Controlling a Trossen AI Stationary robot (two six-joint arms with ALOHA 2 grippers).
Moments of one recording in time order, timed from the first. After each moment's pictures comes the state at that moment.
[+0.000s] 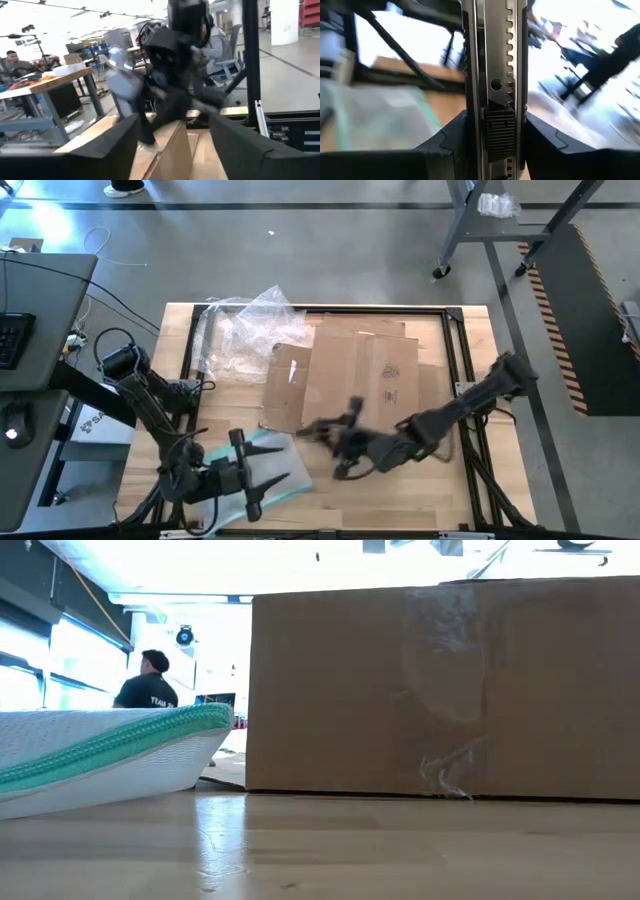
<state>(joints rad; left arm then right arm) -0.93 1.54 1.09 0.62 -1.25 0.32 0.53 1.70 1.44 -0.12 0.81 -0.05</state>
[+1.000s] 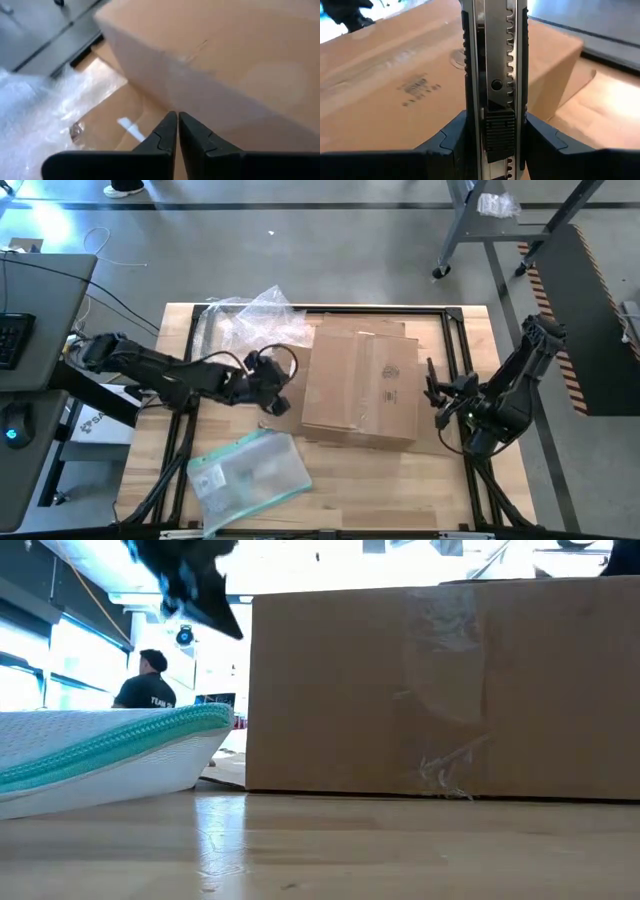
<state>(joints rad) -0.21 1.28 0.92 -0.51 -0.66 -0.50 1.01 1.01 0.75 -1.54 1.05 2.01</state>
